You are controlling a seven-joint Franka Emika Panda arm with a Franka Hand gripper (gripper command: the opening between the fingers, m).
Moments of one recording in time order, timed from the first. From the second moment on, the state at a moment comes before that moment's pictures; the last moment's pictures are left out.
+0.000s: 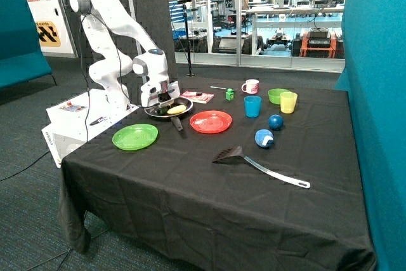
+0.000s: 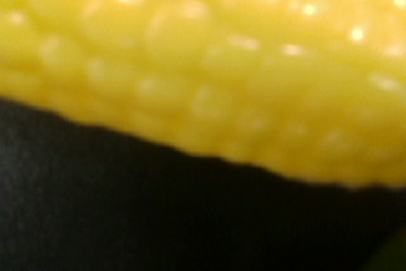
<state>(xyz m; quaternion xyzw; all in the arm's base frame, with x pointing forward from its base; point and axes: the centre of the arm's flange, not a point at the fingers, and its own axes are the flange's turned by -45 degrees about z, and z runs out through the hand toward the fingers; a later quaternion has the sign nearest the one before) 0.346 -0.054 0.276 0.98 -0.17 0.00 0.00</state>
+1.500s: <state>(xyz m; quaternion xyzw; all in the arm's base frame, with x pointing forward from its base) 0.335 -0.054 0.282 0.99 -0.17 0.00 0.00</state>
